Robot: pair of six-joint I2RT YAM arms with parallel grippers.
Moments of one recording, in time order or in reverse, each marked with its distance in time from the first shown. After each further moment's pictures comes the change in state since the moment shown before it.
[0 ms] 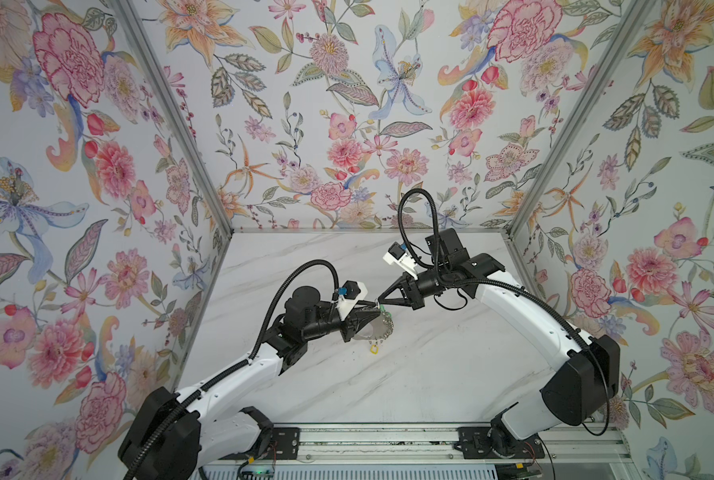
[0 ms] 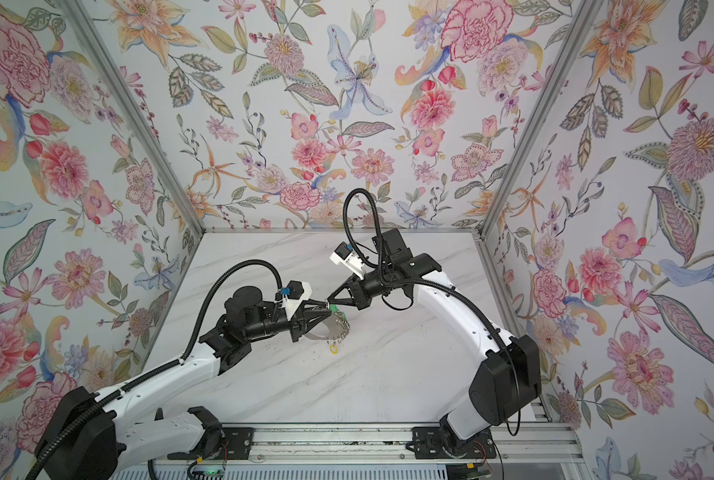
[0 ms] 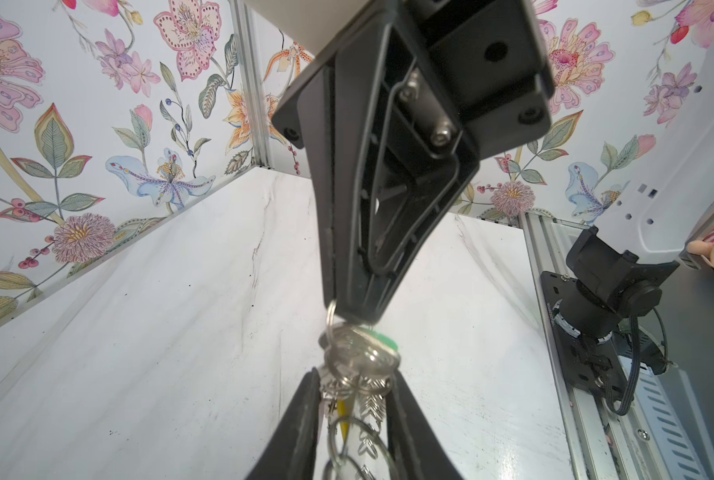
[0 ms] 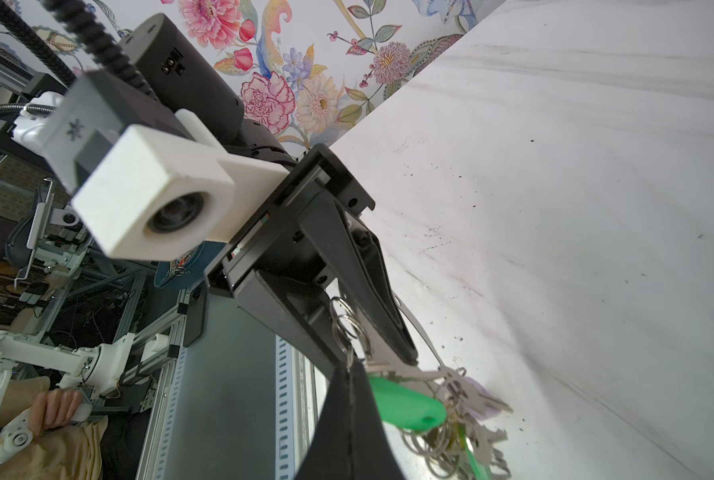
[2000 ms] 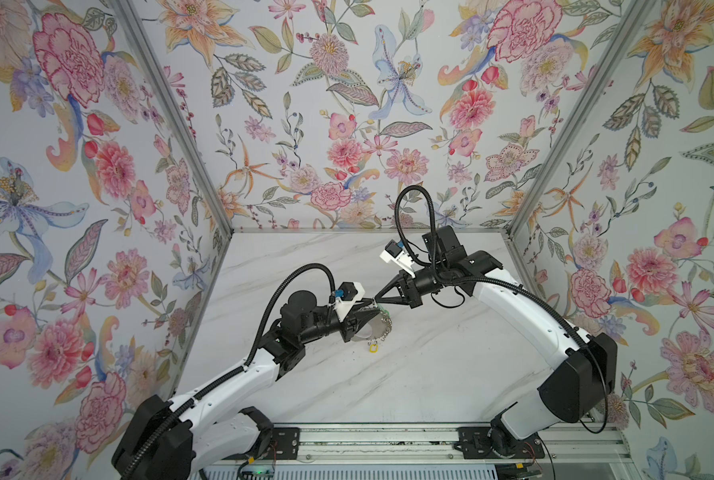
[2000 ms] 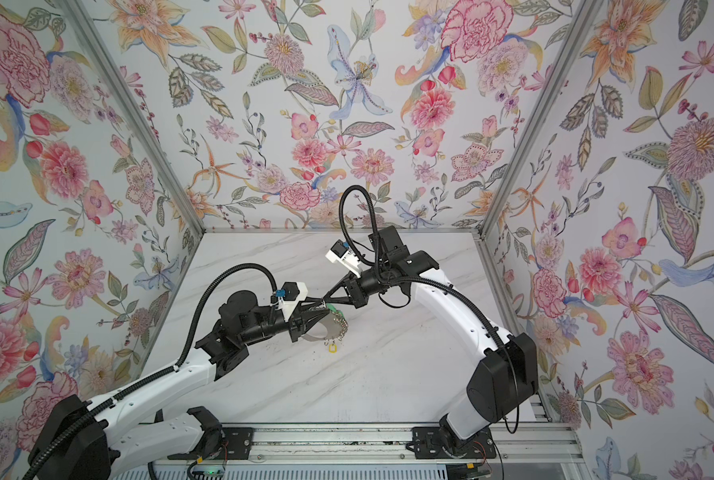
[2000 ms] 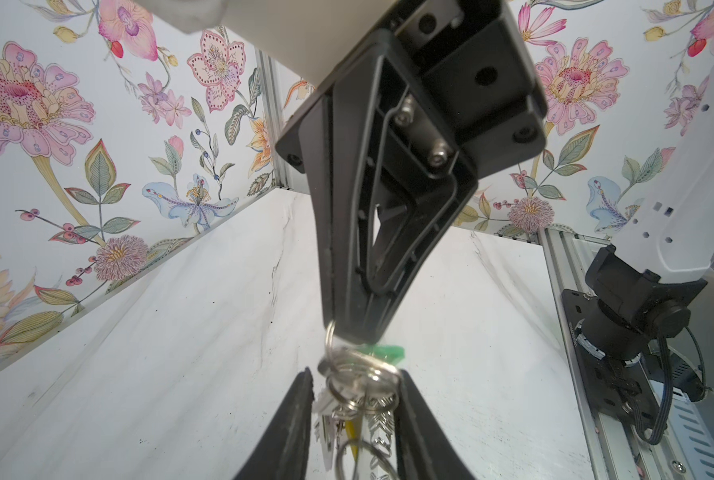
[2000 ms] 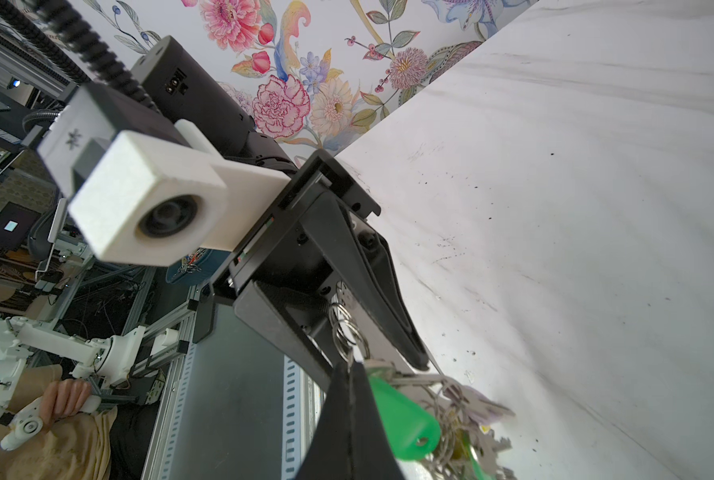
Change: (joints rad) left arm -0.026 -0.044 -0.026 0.049 -0.071 0.000; right arm 0.018 0.020 0.044 -0.010 -0.027 0.000
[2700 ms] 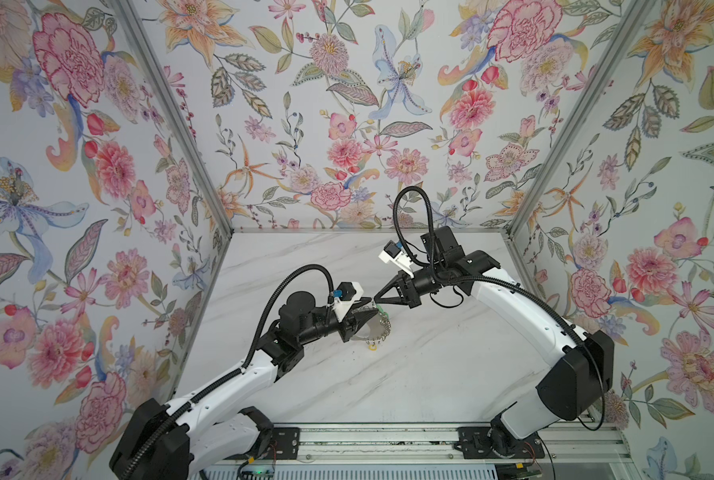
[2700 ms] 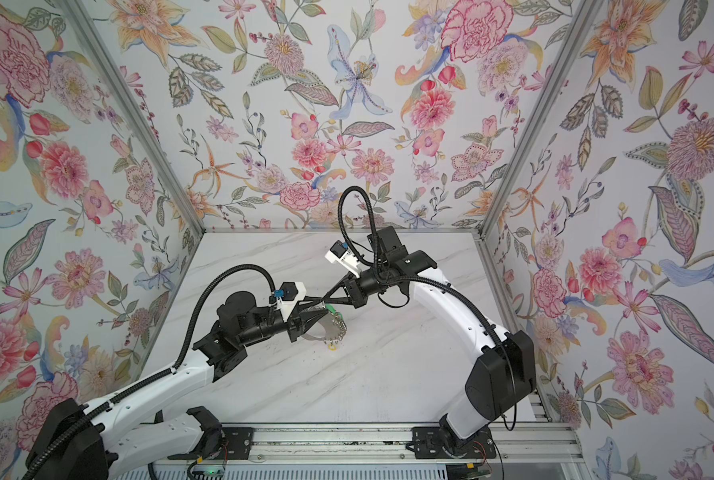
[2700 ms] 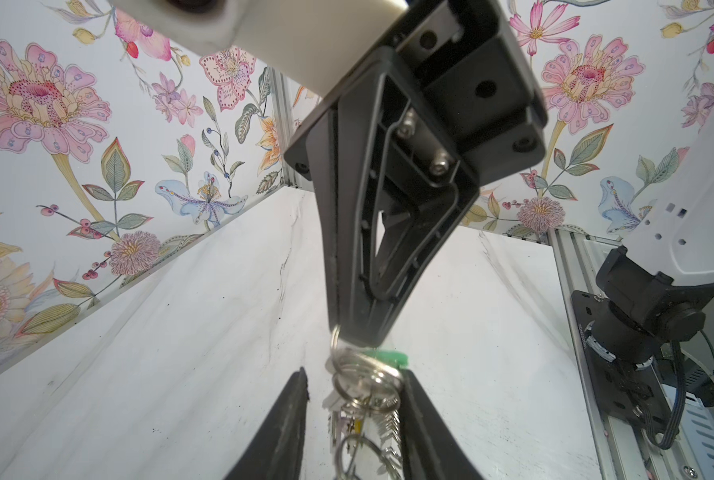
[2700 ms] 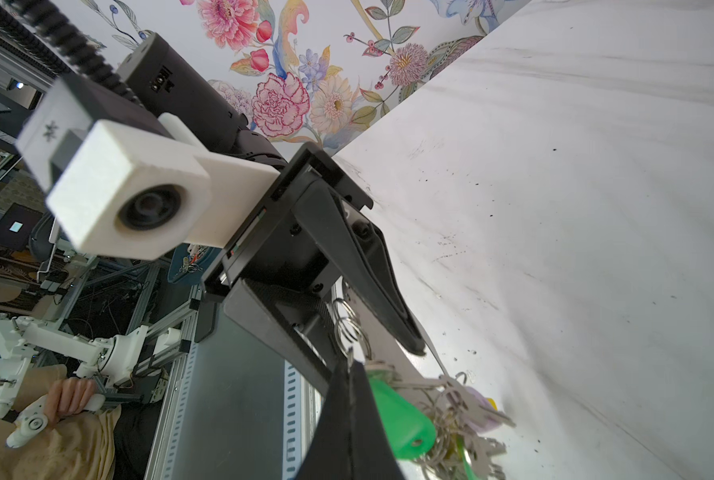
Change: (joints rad) left arm 0.000 -0.026 -0.007 -0.016 -0.030 0.000; right arm 0.002 0.016 0.000 0.000 -0.003 0.000
